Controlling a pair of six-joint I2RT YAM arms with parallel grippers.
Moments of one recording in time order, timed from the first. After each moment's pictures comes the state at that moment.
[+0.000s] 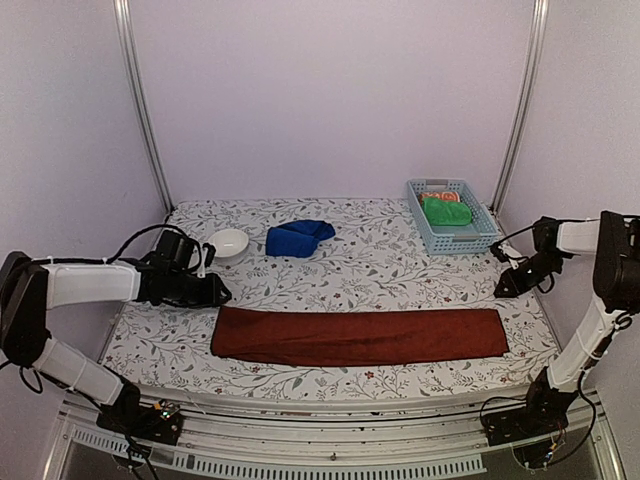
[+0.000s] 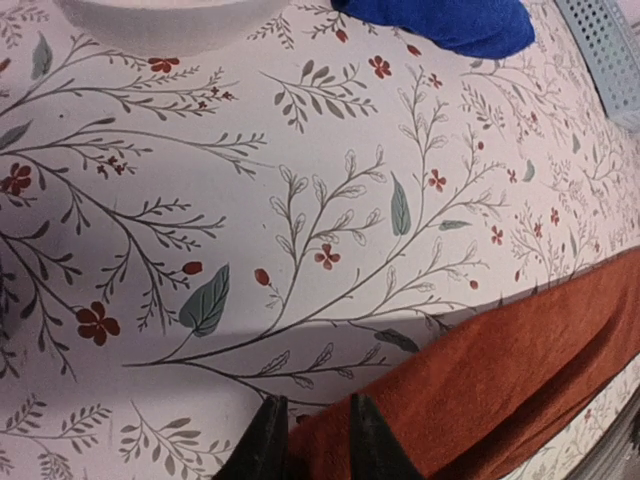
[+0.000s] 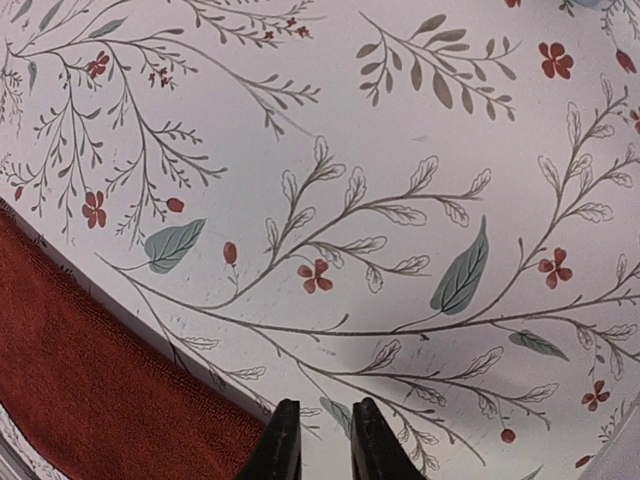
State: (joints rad) left arm -0.37 1.39 0.65 -0.15 0.17 -0.41; right arm -0.25 1.71 1.03 -0.66 -0.37 -0.62
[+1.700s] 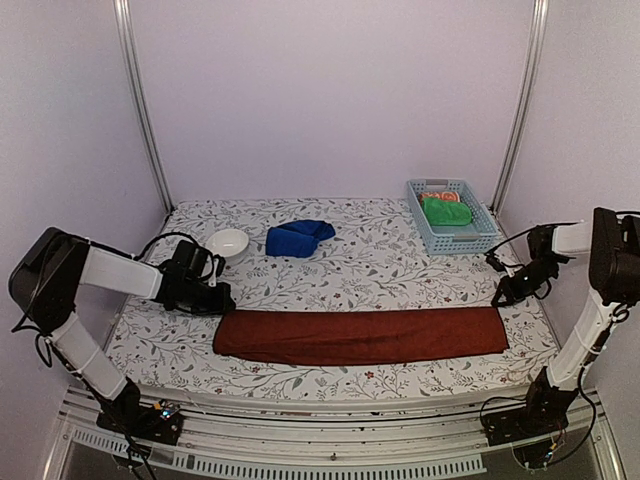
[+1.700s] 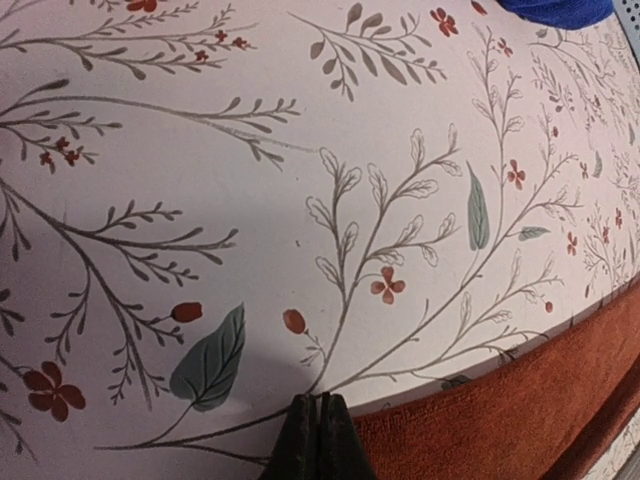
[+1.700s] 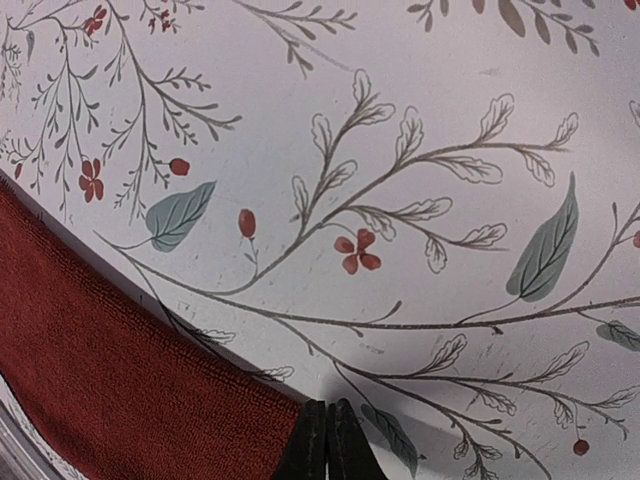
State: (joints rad) left arm -0.37 1.62 0.66 -0.01 0.17 -0.41; right arm -0.25 1.78 1.02 -0.71 -0.40 -0.61
